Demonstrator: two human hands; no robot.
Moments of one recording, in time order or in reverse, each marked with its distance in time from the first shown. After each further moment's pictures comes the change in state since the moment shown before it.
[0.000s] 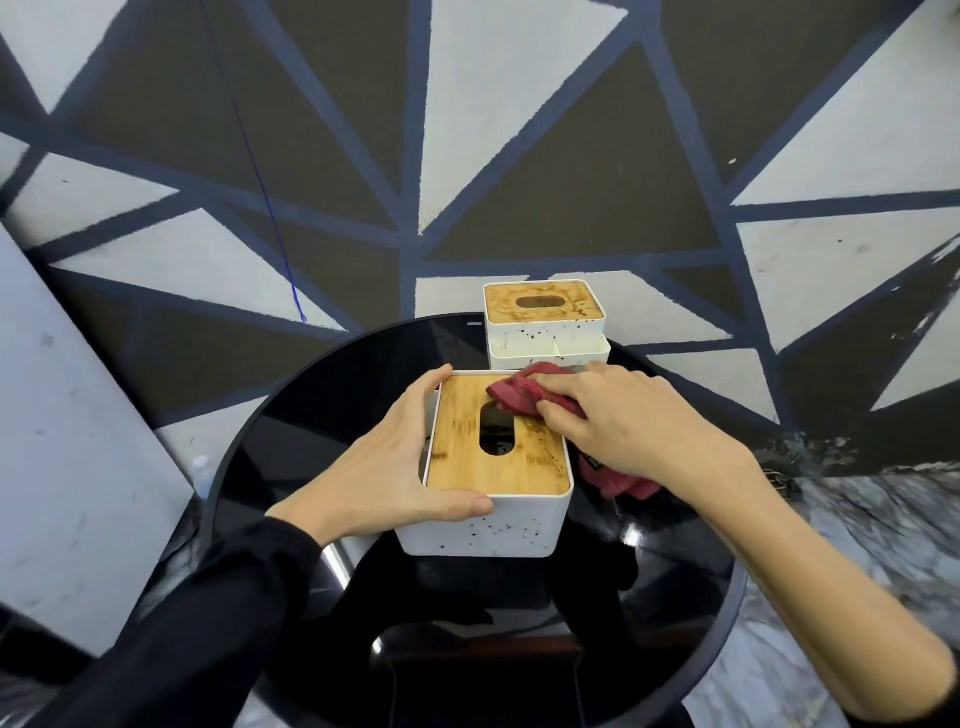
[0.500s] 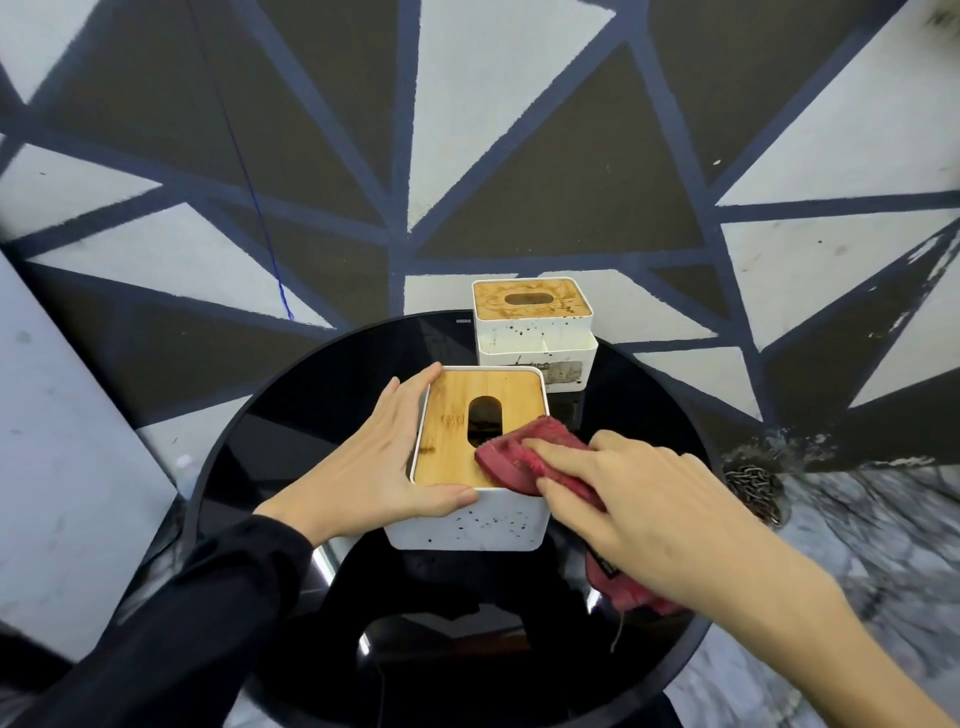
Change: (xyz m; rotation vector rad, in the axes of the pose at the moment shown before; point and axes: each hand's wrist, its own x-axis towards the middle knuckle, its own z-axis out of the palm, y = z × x) left_hand -0.003 -0.001 0.003 -0.015 -0.029 0.009; right_hand -0.088 -0.035 -0.013 0.049 -0.013 0.007
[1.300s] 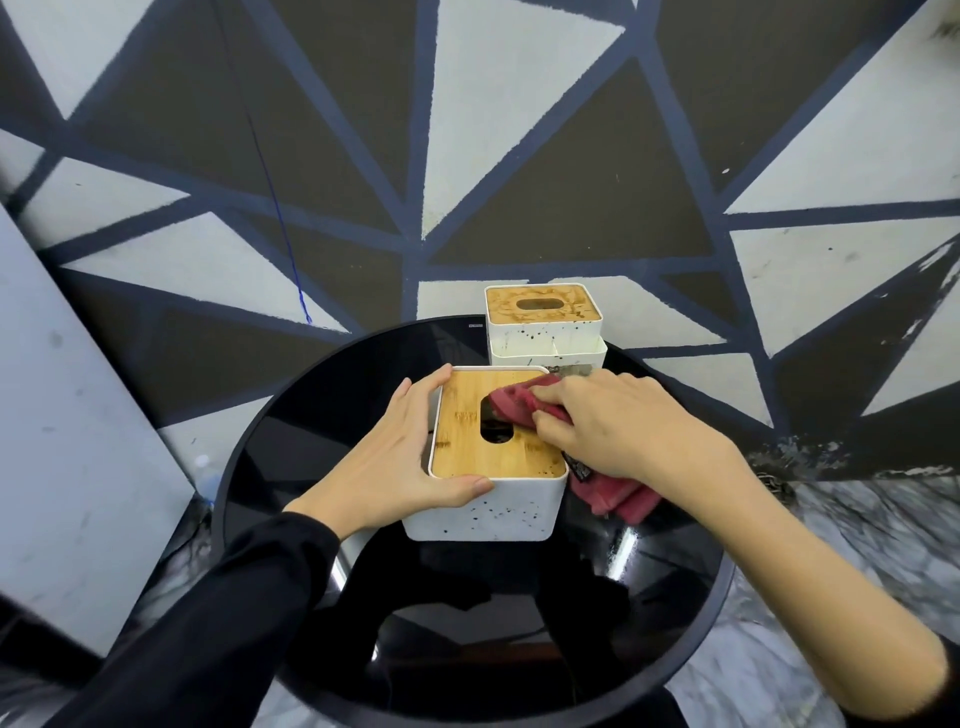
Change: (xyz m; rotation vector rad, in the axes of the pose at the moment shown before) left_hand -0.002 -0.001 0.006 -0.020 0.087 -0.005; right_hand 0.069 0.004 -0.011 -0.091 -0.050 0.033
